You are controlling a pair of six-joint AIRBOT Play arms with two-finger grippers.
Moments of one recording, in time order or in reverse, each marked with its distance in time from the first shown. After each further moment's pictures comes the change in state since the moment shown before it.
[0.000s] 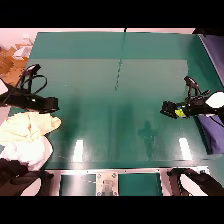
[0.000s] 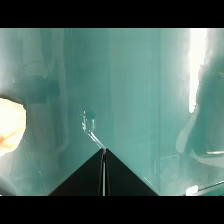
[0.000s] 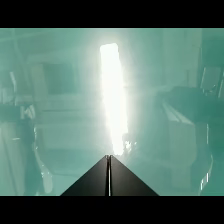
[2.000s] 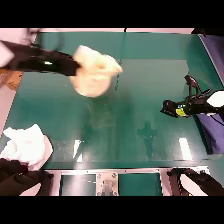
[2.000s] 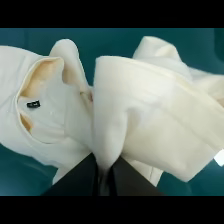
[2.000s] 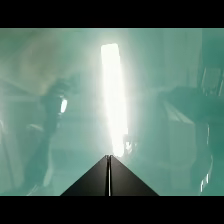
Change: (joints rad) left arm -0.378 -0.190 0.431 -0.006 0.292 0.114; right arm 0.000 0.000 0.029 0.000 0.015 0.000
